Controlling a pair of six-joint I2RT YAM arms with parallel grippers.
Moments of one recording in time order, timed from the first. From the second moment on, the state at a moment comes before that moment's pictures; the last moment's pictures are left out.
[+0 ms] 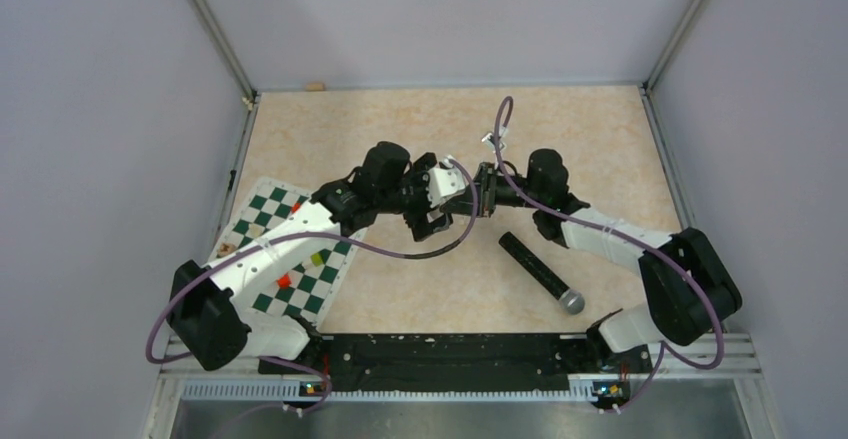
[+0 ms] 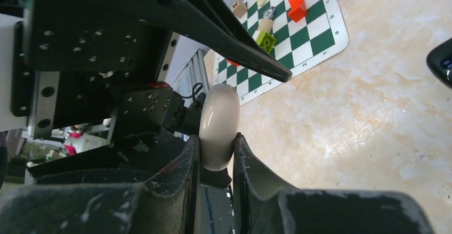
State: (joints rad) left arm -0.73 1.32 1.09 -0.39 0.36 0.51; right arm 0.53 1.44 0.72 0.60 -0.86 0.76
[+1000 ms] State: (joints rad) left arm -0.48 1.39 1.25 -0.57 1.23 0.34; right arm 0.49 1.13 0.66 0.54 -0.90 0.28
